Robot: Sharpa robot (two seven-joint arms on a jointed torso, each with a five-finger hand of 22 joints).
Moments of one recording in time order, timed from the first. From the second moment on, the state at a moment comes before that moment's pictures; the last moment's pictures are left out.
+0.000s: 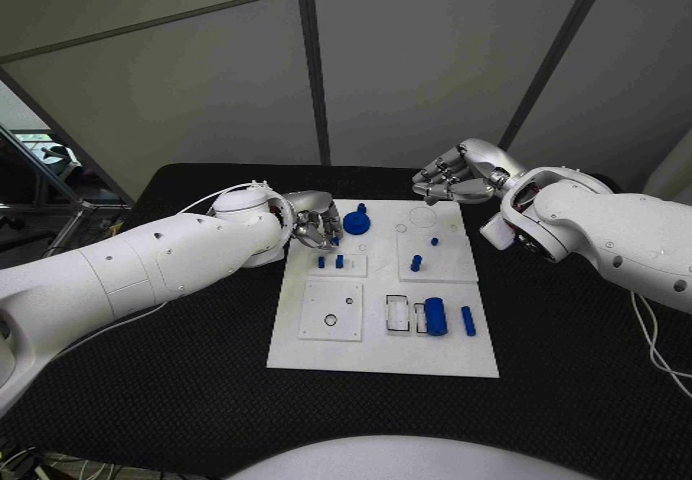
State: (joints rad) left arm 1.15 -0.61 0.05 1.19 -1.41 -0.01 -0.08; left_hand 1.43 -0.20 0.43 0.08 0.19 0.96 0.14 0.14 0.11 1.13 0.07 0.32 0.10 1.45 -0.01 1.28 0.95 0.10 1.45 0.09 1.25 1.31; right arm 1.22 -0.75 0.06 1.36 -0.89 -0.22 0.12; right_hand 1.43 -0.09 0.12 0.24 0.44 0.98 0.21 0.07 0.09 1.16 0.15 0.07 0.07 1.22 0.10 0.07 0.13 0.18 0.99 0.21 0.32 0.24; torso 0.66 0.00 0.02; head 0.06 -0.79
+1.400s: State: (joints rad) left arm 1.15 -0.74 0.09 1.24 -1.26 -0.08 -0.09; left_hand 1.43 -0.18 0.31 0.12 0.19 0.92 0.16 0.11 0.08 1.09 0.09 0.25 0.10 1.37 0.00 1.17 0.73 0.10 1.38 0.10 1.05 1.22; right arm 1.20 -0.79 0.06 1.32 -1.23 -0.20 0.02; right_hand 1.50 -0.10 0.21 0.13 0.35 1.08 0.15 0.08 0.10 1.25 0.08 0.08 0.07 1.47 0.00 0.30 0.26 0.18 1.18 0.10 0.56 0.40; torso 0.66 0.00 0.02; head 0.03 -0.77
